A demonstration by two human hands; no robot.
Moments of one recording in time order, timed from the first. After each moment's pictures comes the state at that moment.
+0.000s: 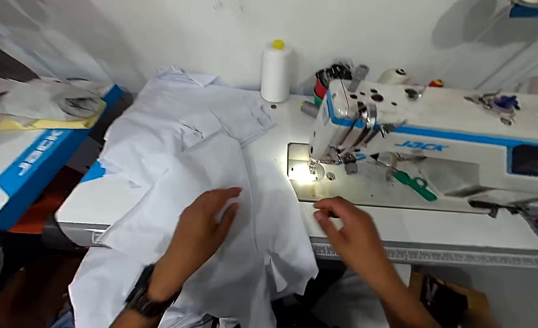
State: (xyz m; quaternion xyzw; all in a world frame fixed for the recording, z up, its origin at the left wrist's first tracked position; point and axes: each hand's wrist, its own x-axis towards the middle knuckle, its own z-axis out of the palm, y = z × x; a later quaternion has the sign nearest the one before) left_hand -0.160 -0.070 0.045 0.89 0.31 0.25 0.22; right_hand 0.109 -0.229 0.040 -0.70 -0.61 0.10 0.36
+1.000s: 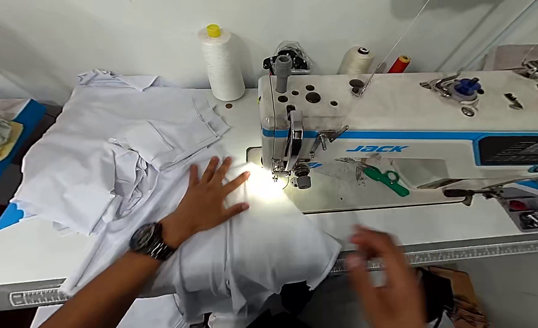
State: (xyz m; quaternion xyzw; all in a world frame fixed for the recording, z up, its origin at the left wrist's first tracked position) left_hand -0.043 0.016 0.000 0.97 0.23 0.06 0.05; right_hand 0.155 -0.314 0.038 -0.75 -0.49 0.05 0.43
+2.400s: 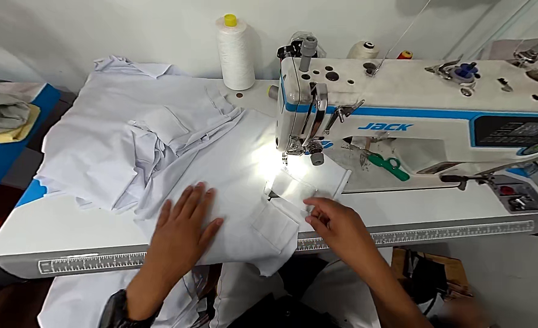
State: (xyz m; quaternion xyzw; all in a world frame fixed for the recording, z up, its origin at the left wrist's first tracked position) left_hand -0.147 -0.059 -0.003 0.92 0.35 0.13 0.05; right_hand 0.143 -0.252 0.021 -0.77 -0.54 0.16 0.32
